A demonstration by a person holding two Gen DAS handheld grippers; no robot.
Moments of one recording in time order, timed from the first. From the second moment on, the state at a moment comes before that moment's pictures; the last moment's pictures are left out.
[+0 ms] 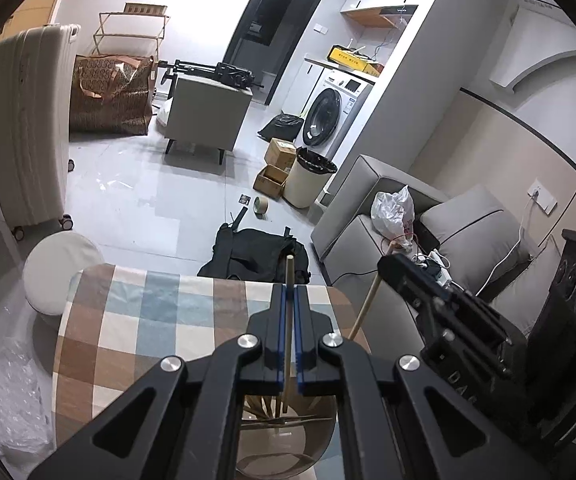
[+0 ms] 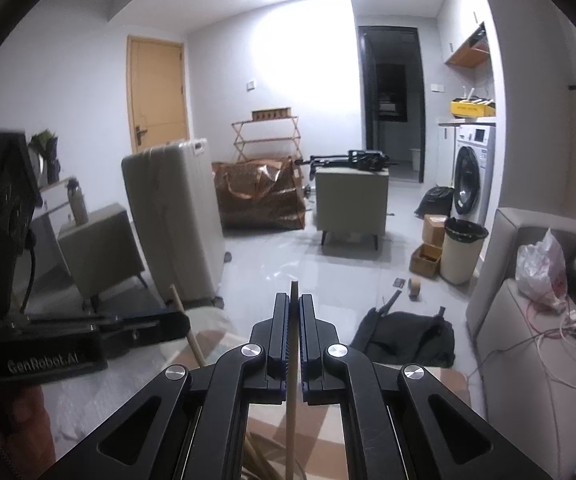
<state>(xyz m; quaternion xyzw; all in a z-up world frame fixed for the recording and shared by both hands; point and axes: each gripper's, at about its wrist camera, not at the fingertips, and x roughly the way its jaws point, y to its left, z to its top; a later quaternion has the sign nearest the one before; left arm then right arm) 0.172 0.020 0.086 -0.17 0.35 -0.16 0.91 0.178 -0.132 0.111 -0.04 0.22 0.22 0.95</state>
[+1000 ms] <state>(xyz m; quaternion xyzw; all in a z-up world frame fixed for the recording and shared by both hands) 0.090 0.026 0.123 -0.09 0.34 -0.05 0.93 0.100 -0.192 0.110 0.08 0.27 0.22 0.93</state>
